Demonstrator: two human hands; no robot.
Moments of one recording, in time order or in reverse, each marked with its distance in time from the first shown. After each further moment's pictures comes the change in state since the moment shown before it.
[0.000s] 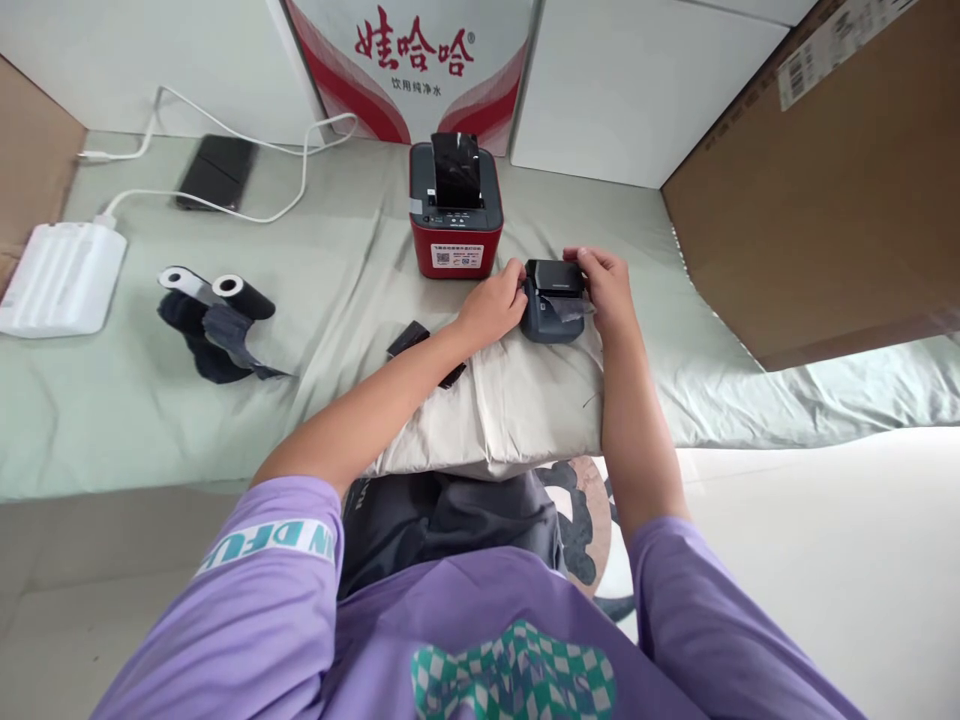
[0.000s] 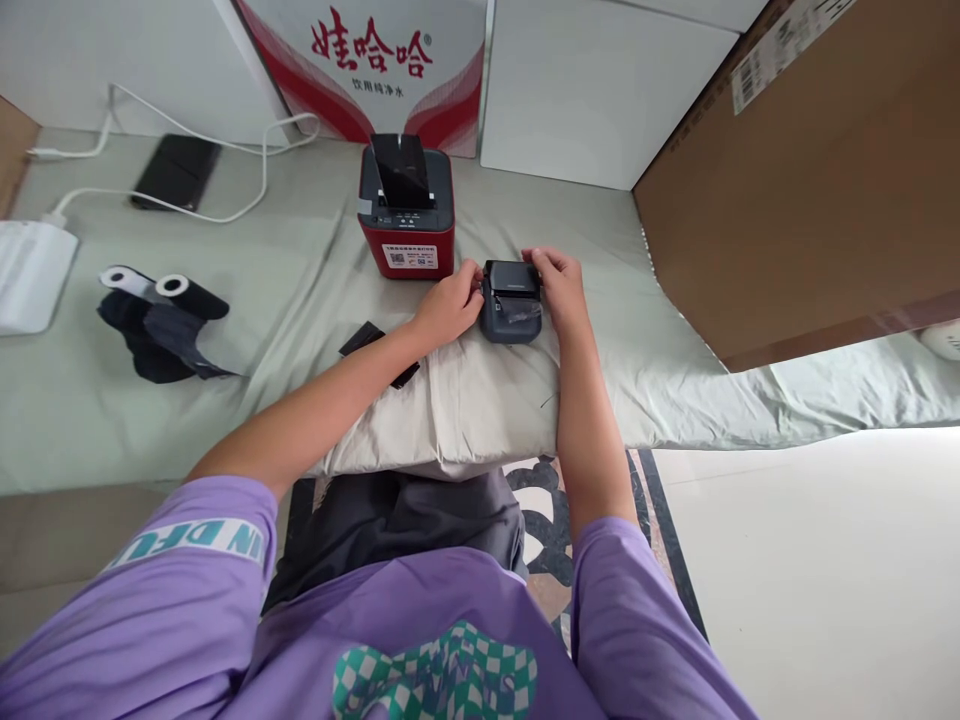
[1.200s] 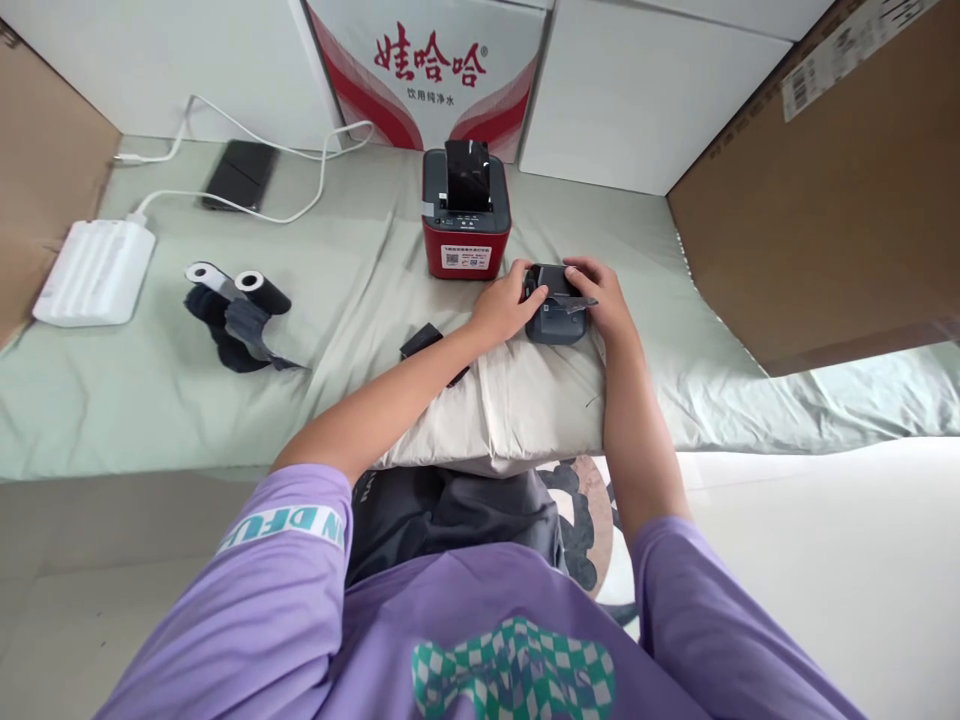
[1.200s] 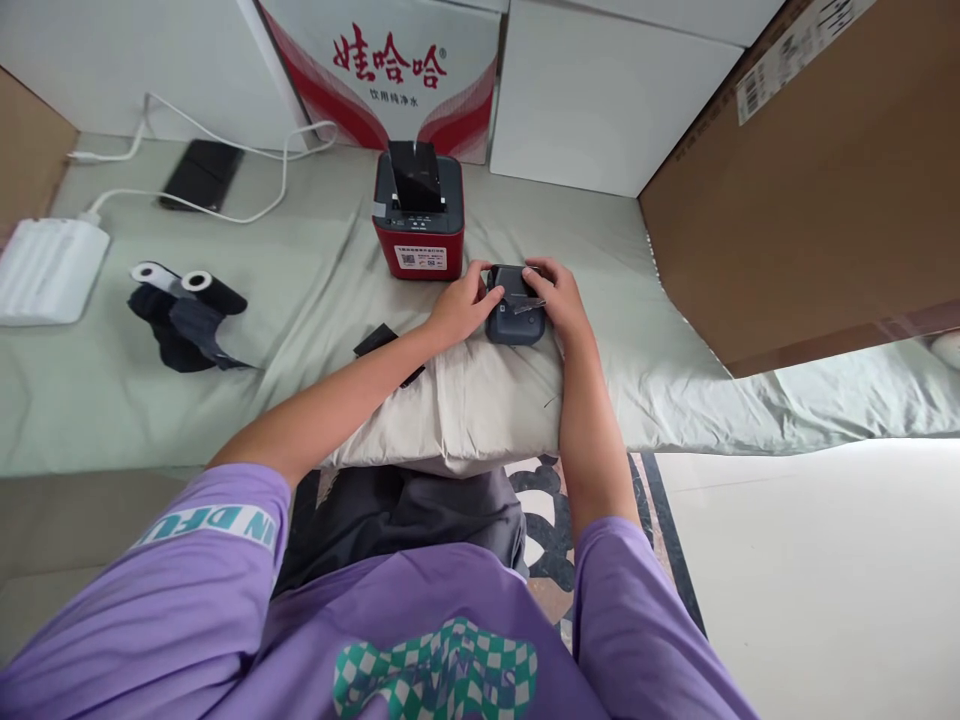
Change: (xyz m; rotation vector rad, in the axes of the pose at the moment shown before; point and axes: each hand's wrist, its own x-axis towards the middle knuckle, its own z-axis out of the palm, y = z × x) left_hand 0.004 0.001 0.014 -0.128 0.087 -0.118; right_hand -0.006 0.001 -0.002 -0.094 -0.127 -0.045
